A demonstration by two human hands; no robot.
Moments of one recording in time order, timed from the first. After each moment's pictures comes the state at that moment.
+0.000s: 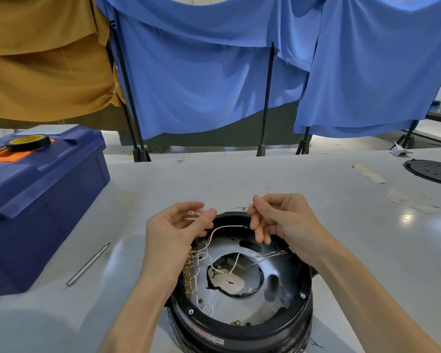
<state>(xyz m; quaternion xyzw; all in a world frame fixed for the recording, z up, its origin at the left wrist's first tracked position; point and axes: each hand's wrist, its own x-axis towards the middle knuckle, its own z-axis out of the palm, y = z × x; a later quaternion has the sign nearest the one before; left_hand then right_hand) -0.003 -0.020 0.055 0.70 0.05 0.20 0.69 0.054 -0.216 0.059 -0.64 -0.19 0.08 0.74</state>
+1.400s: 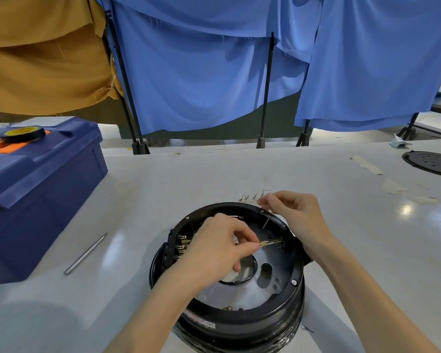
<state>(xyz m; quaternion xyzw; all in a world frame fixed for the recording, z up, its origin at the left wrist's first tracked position) -0.009 -0.064 0.057 0.90 -0.13 0.01 0.42 0.064 -0.239 0.031 -0.75 -0.10 -0.08 0.65</state>
